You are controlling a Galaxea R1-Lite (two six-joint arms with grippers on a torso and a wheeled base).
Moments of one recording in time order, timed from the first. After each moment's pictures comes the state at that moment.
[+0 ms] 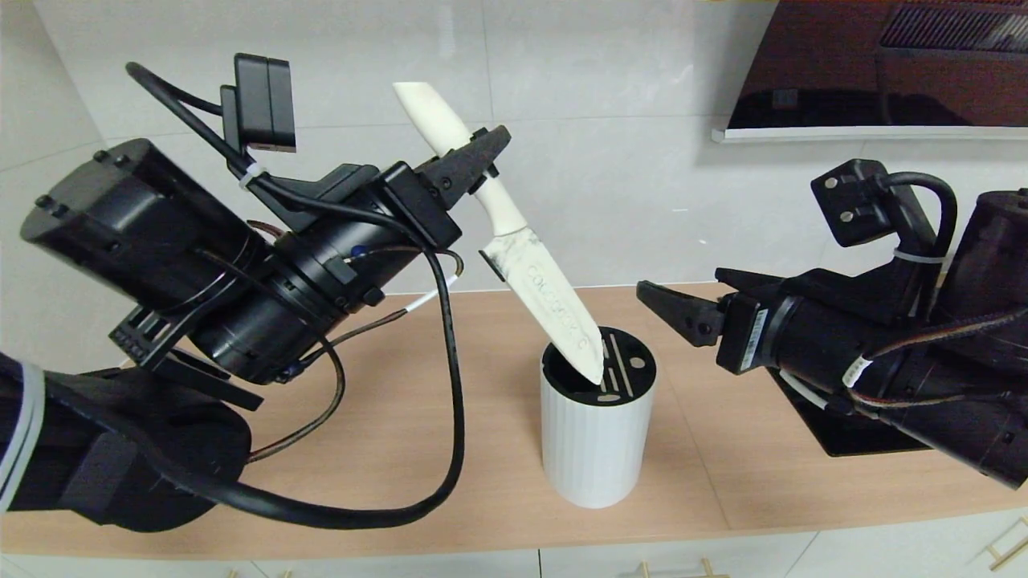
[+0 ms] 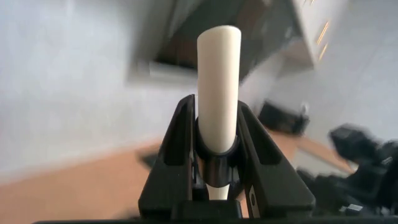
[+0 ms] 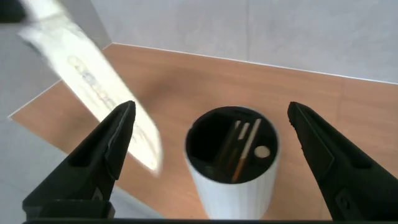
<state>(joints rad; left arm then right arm) -0.54 1.73 -0.85 -1.38 -0.29 -0.46 0.74 1.51 -0.76 -0.74 -0.19 0.15</state>
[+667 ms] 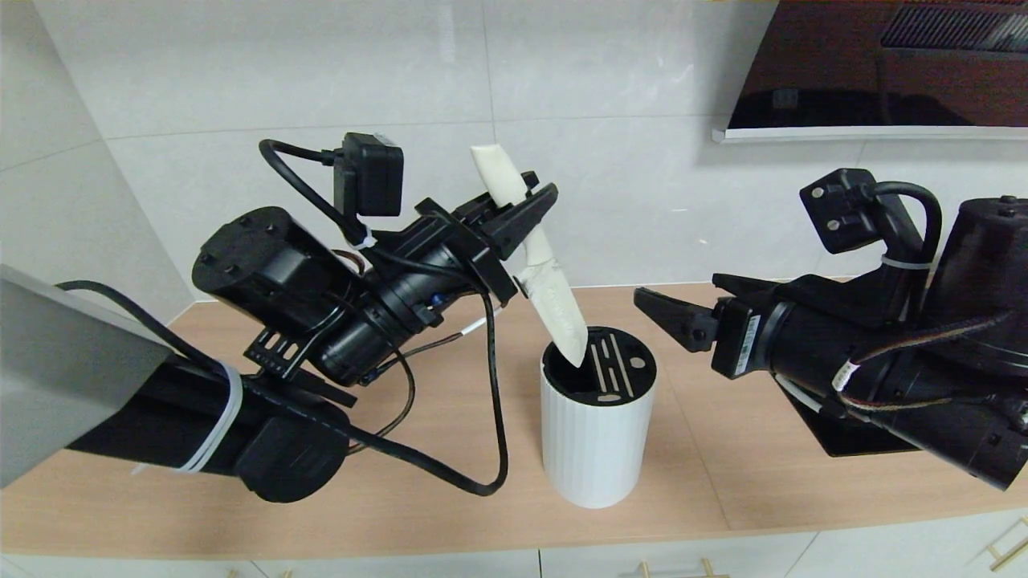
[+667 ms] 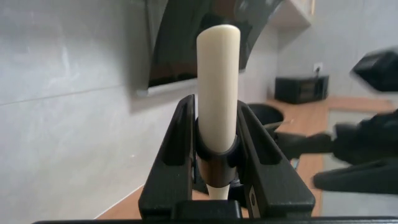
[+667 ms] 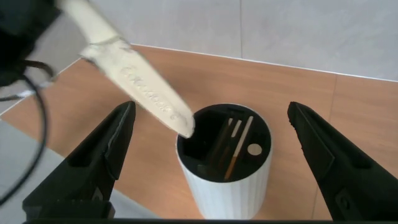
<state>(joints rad) -0.54 1.94 -0.90 -1.57 -0.41 -0.15 0.73 1.52 -0.76 -0.74 -0.19 0.15</state>
